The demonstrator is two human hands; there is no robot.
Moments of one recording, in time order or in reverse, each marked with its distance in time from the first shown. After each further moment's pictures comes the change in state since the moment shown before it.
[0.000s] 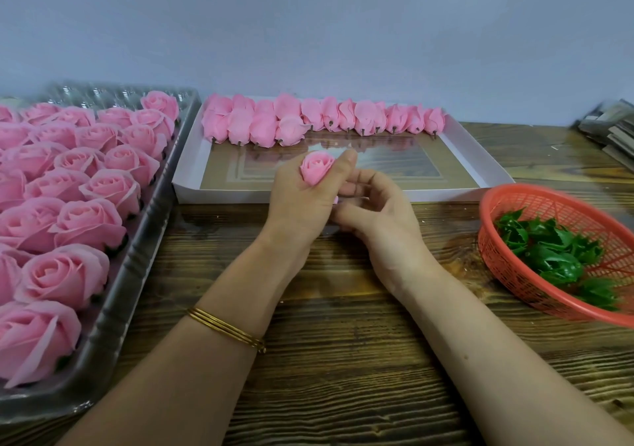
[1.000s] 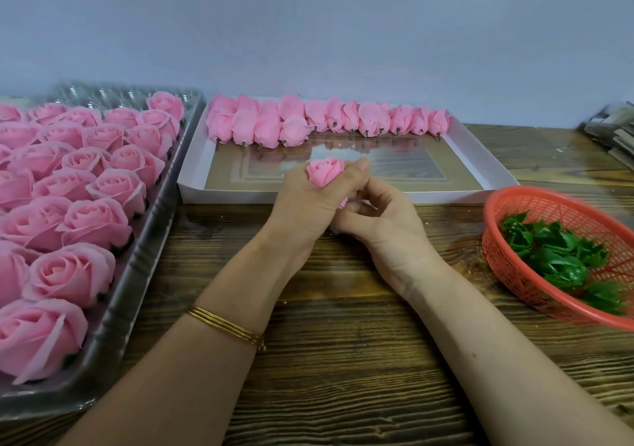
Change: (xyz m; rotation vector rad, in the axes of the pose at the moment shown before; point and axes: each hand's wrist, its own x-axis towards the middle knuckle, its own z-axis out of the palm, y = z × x) left_hand 0.004 -0.004 -0.008 -0.017 -0.139 -0.099; right_hand 0.002 0.001 -0.003 0.035 -0.127 -0.019
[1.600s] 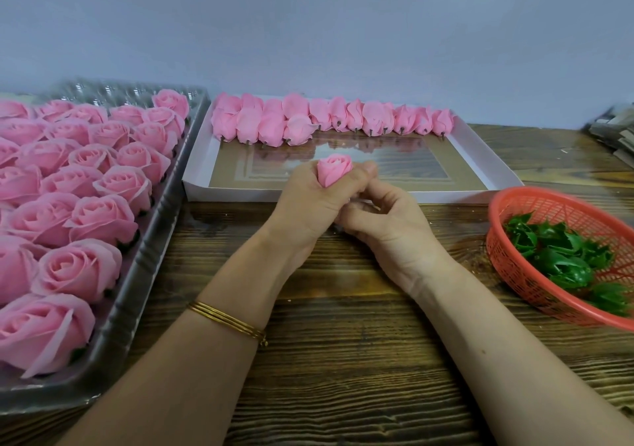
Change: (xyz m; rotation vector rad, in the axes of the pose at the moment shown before) left_hand -0.001 0.004 -0.002 -0.020 -0.068 0.014; right_hand 0.000 -0.001 -0.001 0.067 -0.048 0.050
